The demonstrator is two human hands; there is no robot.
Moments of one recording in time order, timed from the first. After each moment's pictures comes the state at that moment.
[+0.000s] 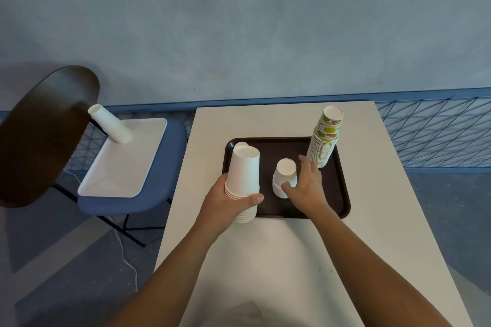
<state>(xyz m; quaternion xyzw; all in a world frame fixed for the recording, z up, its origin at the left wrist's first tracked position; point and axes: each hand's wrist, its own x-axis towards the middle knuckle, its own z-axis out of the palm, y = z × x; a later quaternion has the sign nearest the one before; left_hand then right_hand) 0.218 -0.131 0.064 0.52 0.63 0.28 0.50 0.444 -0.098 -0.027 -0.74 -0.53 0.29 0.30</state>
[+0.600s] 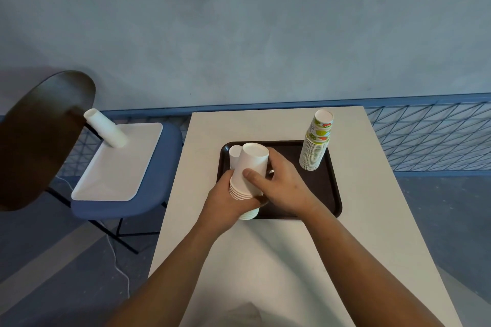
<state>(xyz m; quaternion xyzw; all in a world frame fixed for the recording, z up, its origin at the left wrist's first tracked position) 0.233 -0.137 0.082 0.57 0.59 0.28 0.49 0.402 -0.129 0.101 -0.57 -0.61 0.39 0.39</state>
